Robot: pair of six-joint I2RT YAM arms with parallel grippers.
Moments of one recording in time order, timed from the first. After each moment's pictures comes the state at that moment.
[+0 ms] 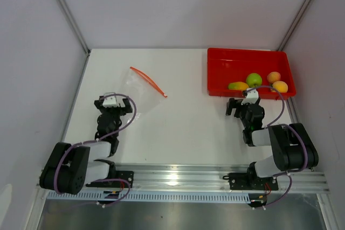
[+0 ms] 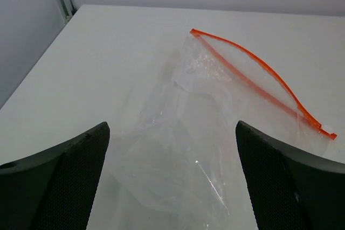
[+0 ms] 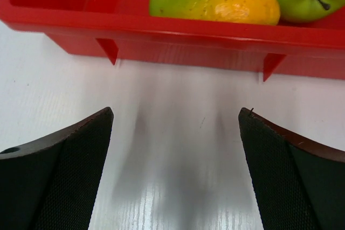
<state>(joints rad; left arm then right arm) -0.16 1.22 0.11 1.12 -0.23 -0.01 0.10 1.48 0.26 0.96 -0.01 0.05</state>
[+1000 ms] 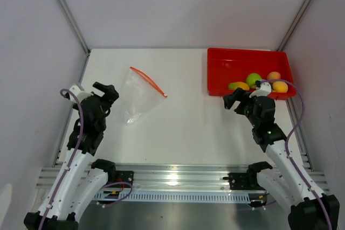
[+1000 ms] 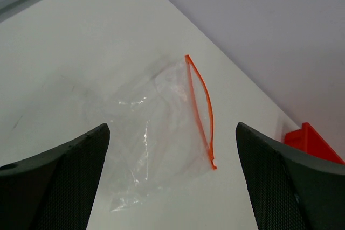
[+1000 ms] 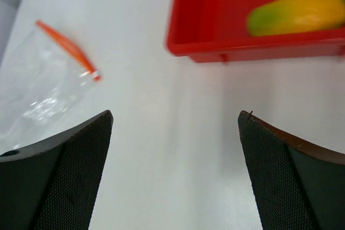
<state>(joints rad) -0.21 0.65 0.67 -0.26 -0.53 -0.72 0.20 0.77 0.53 -0.03 0.01 0.45</state>
